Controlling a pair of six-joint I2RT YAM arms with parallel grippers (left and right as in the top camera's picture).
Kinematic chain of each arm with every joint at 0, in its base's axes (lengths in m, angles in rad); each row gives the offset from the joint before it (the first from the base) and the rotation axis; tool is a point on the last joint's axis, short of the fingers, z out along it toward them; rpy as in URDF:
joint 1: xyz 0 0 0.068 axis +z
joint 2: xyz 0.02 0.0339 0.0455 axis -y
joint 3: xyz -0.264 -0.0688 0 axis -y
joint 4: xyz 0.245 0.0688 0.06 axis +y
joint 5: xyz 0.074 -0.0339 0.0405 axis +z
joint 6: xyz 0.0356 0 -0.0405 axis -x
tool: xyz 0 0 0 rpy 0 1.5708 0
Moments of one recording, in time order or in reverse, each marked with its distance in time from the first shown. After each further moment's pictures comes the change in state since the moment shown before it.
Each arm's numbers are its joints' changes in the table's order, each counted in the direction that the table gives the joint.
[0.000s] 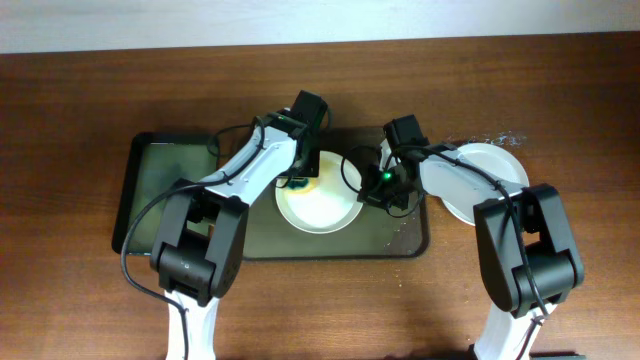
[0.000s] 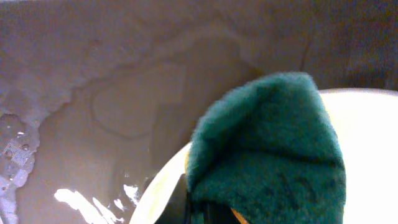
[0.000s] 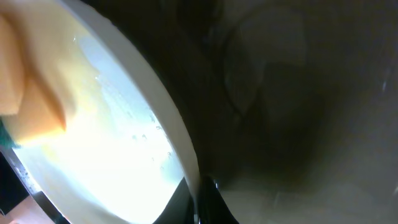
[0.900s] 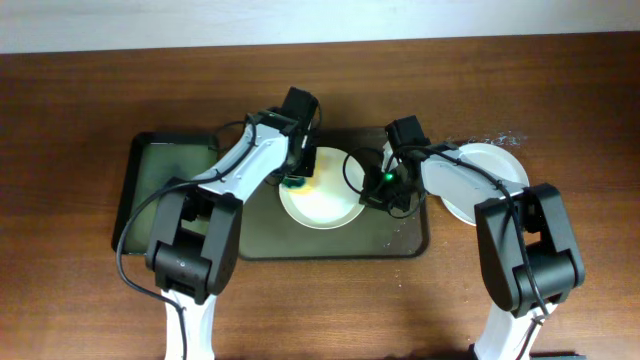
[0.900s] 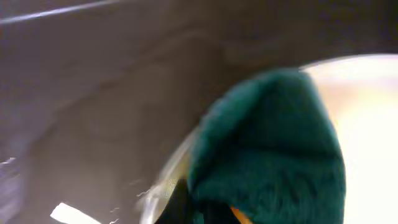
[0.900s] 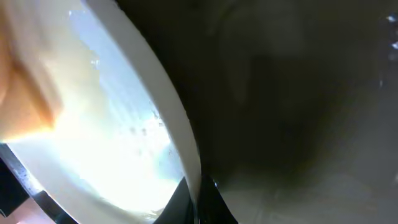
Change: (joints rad) left arm 0.034 -0.001 -0.002 -0.017 -0.043 -0.079; right arm -0.006 0.000 0.000 0.016 0.003 -0.013
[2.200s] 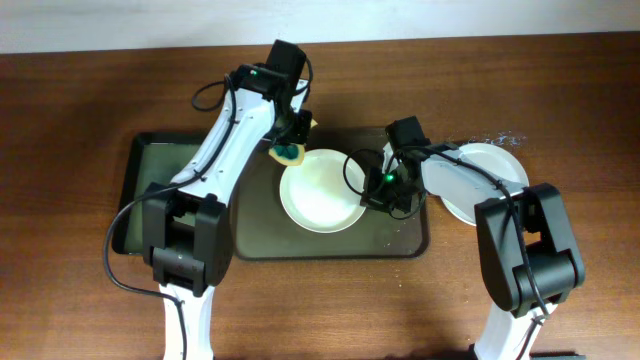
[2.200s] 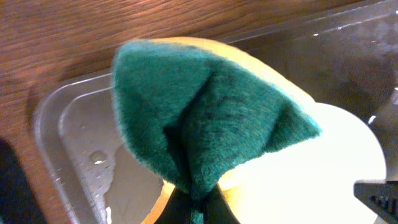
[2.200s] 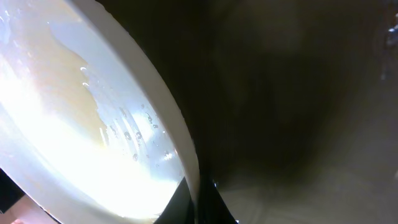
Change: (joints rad) left arm 0.050 -0.030 0.379 0.299 -0.098 -0.150; right arm -0.001 -0.002 0.000 0.024 -0.001 0.013
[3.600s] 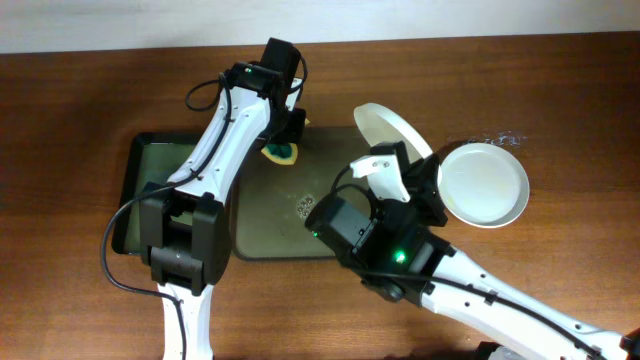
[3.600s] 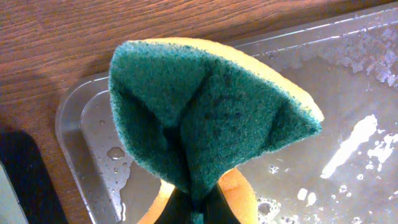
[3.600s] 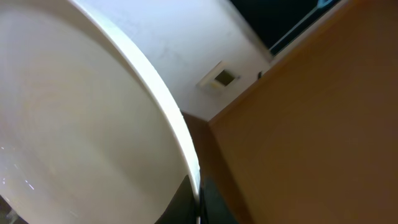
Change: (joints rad) left arm 0.018 0.000 0.003 0.006 0.030 0.000; right arm 0.661 0.592 -0.023 0.273 -1.939 0.221
